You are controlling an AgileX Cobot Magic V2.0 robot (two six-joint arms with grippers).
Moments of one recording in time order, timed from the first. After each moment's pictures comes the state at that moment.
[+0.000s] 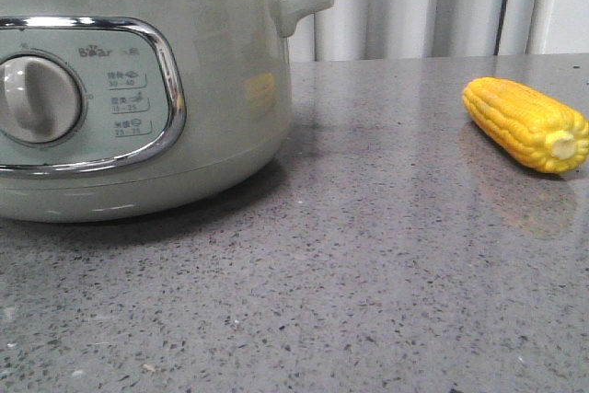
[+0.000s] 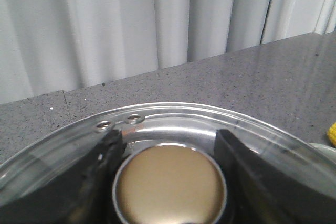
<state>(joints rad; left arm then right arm) -0.58 1.26 -0.85 -0.67 -0.19 0.60 0.04 0.36 -0.73 0.28 0.63 -0.19</state>
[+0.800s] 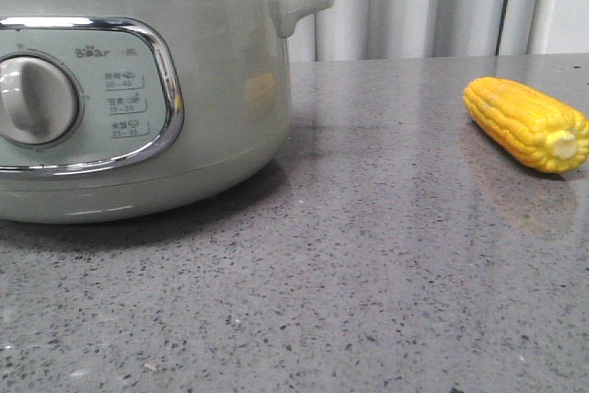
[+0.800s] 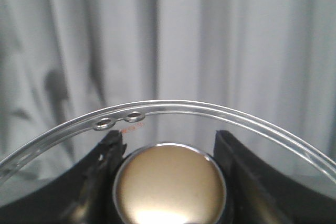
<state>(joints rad) -0.07 1.01 -0.99 -0.67 0.00 0.60 0.04 0.36 -0.73 0.28 0.63 -0.19</state>
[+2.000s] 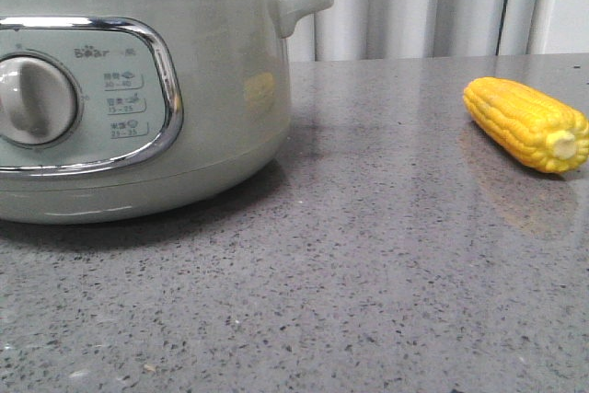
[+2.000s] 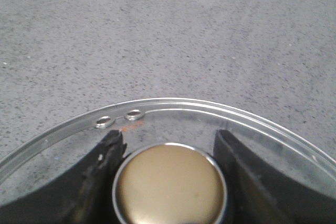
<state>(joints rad) 0.33 1.04 -0.49 -0.69 -0.08 0.60 0.12 0.36 -0.73 0.18 0.63 -0.19</state>
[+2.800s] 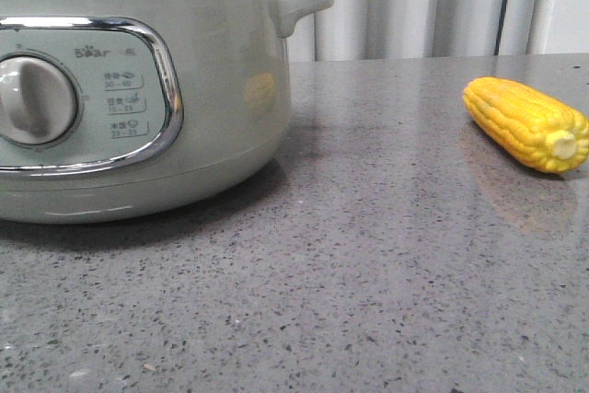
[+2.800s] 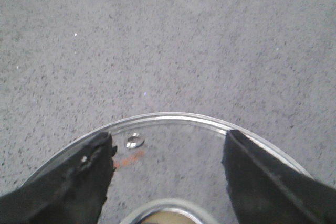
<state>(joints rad) 0.26 1.04 -0.48 -0.71 -0.14 0.60 0.12 0.36 -0.73 0.17 0.66 -0.19</state>
